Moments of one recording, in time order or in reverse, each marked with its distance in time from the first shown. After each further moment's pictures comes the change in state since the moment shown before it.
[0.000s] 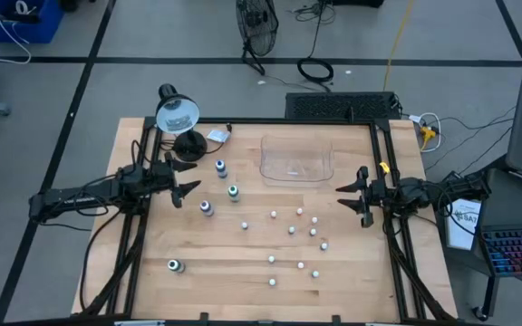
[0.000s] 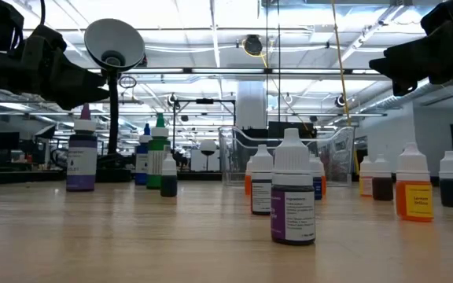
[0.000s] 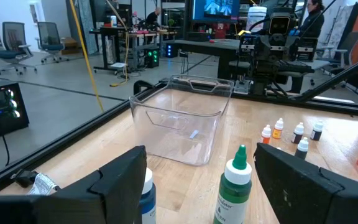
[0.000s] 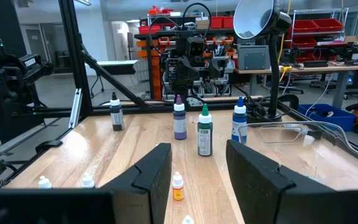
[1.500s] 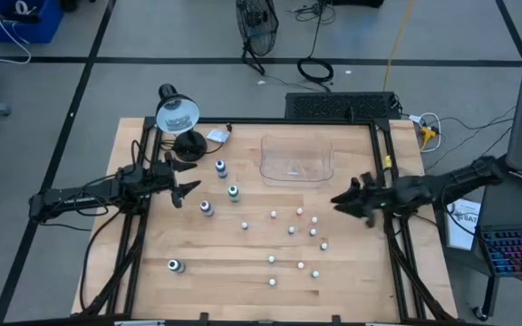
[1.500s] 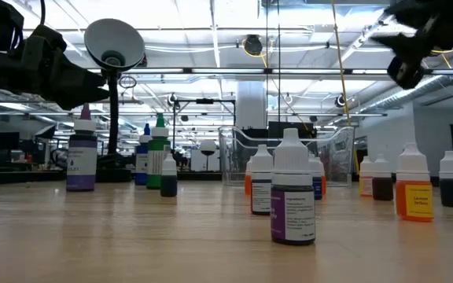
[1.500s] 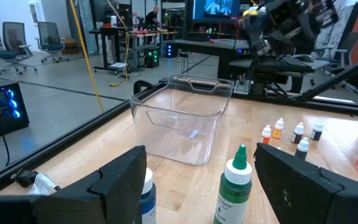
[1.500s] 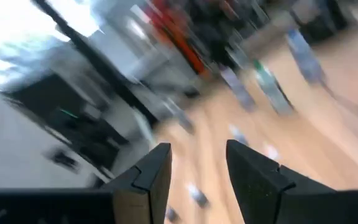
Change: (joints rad) left arm 0.000 0.000 0.000 0.000 0.000 0.000; right arm 0.103 0.449 0.267 0.003 -0.031 0.677
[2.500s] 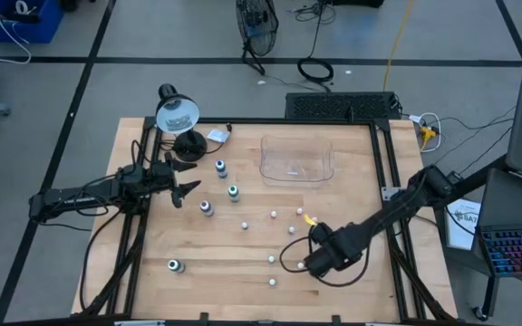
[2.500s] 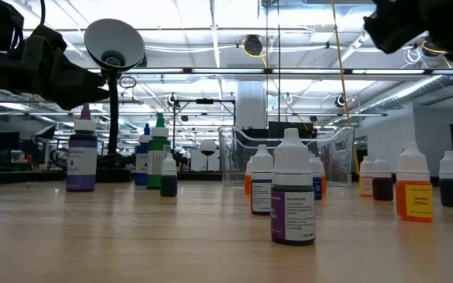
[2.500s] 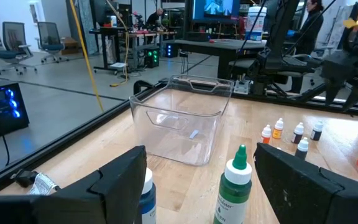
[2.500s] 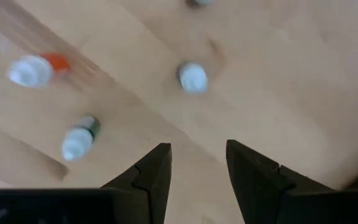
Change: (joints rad) left arm 0.000 0.000 0.000 0.000 0.000 0.000; right arm 0.250 1.305 1.019 -1.259 -0.179 0.670
